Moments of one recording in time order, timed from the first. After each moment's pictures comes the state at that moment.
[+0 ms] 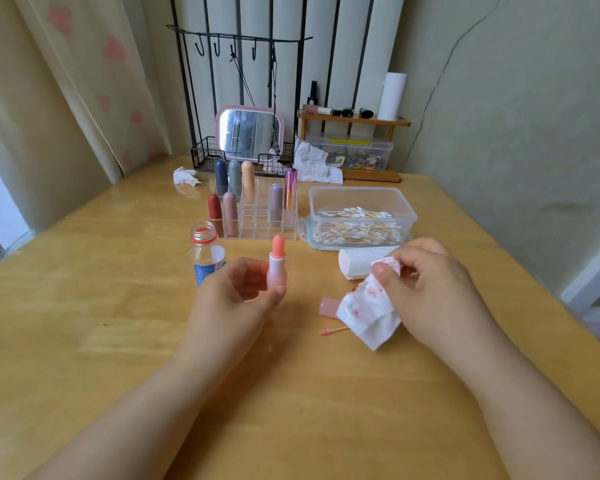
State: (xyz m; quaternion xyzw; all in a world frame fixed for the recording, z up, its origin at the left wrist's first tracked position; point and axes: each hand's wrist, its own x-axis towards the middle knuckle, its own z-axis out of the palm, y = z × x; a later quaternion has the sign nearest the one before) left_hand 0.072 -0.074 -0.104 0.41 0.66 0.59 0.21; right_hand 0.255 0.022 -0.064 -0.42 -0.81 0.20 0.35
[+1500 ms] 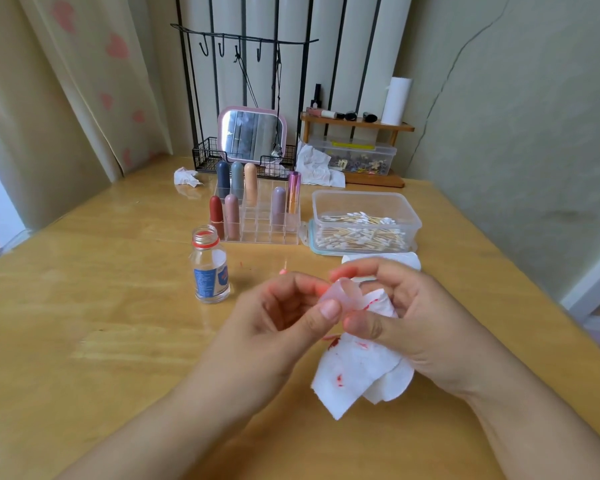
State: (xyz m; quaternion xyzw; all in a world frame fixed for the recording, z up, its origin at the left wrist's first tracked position) left_hand 0.104 -0.093 -0.078 0.48 0.41 0.66 0.41; right_hand 0.248 0.000 -0.050 -0.18 -0.71 0.64 0.24
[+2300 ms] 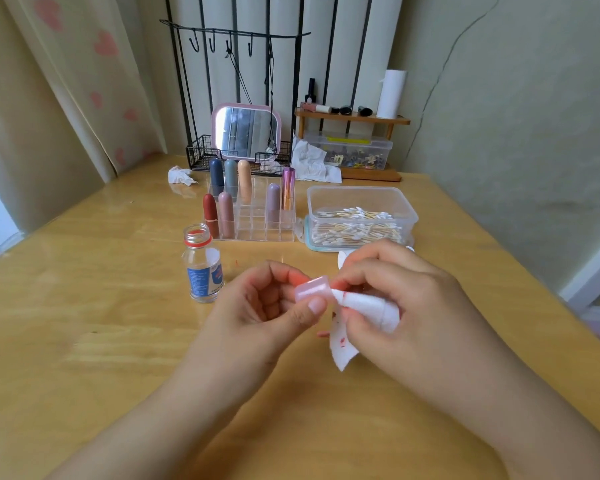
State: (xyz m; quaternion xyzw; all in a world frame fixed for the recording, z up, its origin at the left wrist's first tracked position) left_hand 0.103 -0.091 -0.074 0.44 0.45 0.68 0.38; right_hand 0.247 -0.015 -0.049 -0.20 -0.89 0.16 0.37
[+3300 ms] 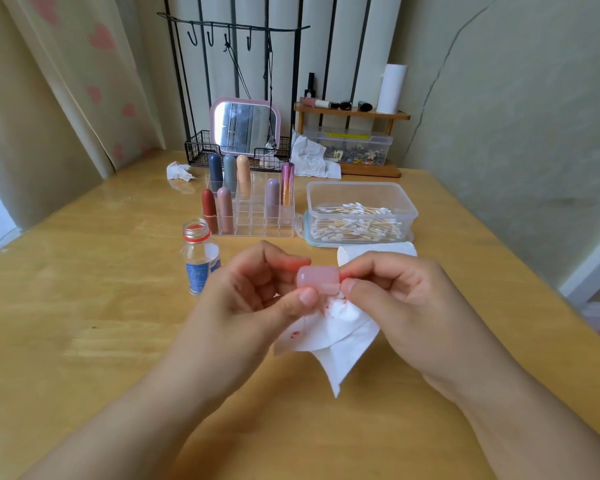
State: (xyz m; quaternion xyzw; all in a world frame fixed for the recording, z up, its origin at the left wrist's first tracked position) left_hand 0.089 -0.090 -0.079 0.48 0.43 0.67 0.36; right_hand 0.242 -0.017 -0.045 -0.24 -0.75 0.51 0.34
